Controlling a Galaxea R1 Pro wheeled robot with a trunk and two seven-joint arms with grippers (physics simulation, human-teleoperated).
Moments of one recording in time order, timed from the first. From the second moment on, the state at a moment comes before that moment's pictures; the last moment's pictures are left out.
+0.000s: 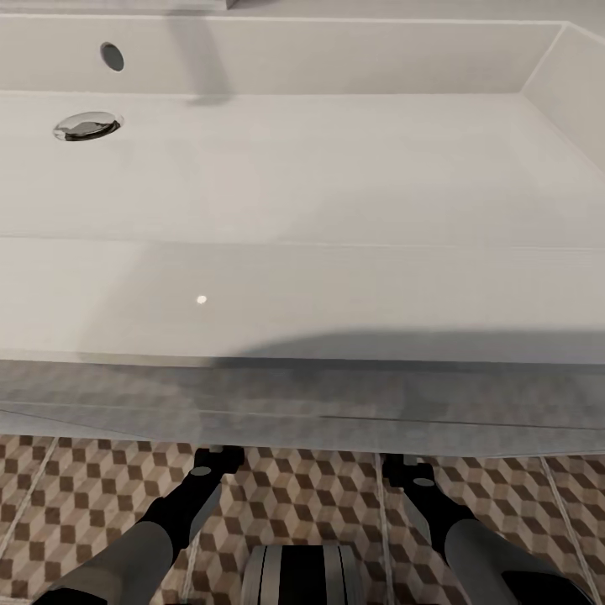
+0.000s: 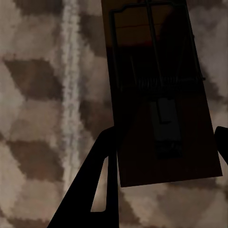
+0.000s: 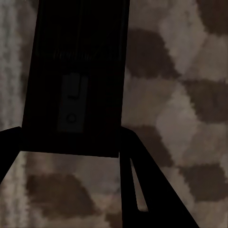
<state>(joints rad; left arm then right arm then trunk) -0.69 -0.05 -0.17 -0.40 0.07 0.06 0.19 -0.74 0.02 -0.06 -0.20 0.09 -0.02 -0.20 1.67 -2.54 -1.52</state>
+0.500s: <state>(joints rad) -0.69 -0.05 -0.17 -0.40 0.07 0.06 0.19 -0.74 0.02 -0.06 -0.20 0.09 -0.02 -0.20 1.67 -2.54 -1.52</state>
